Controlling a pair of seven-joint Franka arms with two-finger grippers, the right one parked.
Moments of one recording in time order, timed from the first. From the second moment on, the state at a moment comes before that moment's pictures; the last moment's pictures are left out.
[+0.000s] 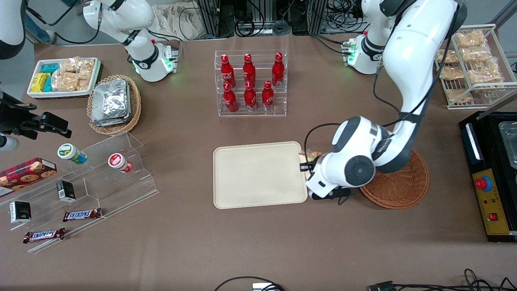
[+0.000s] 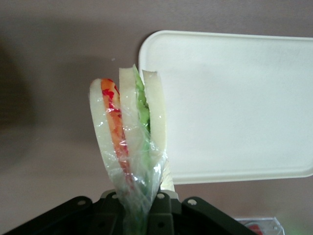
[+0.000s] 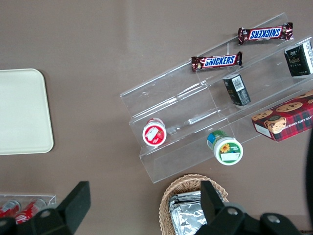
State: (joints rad) arm -0.19 0.72 -0.37 -1.35 -0.05 1.82 -0.57
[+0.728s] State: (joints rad) arm -0.31 0.87 -0.36 -1.34 -0.01 1.92 -0.57
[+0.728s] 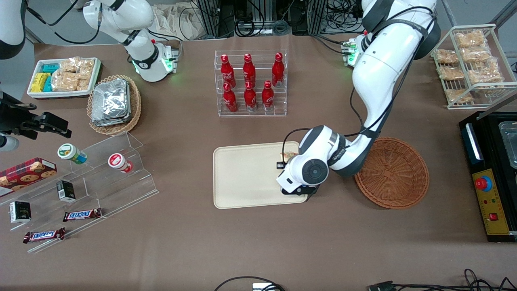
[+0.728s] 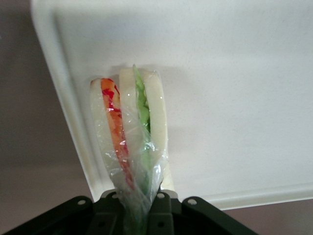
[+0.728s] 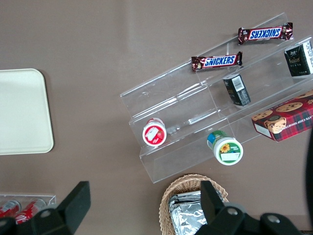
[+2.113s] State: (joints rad) arm -0.07 0.51 -0.34 -1.27 0.06 1.51 -0.49
